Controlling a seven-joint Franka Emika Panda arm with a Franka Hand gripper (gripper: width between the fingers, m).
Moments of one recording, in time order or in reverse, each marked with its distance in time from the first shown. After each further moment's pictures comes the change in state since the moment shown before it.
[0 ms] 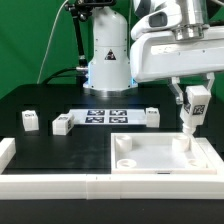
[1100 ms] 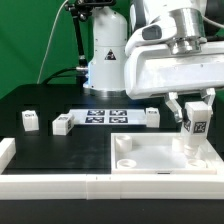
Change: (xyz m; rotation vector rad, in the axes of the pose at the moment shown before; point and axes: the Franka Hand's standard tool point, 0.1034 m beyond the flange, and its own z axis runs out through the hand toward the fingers) arm 0.020 0.023 0.023 -0.024 0.119 -0.047
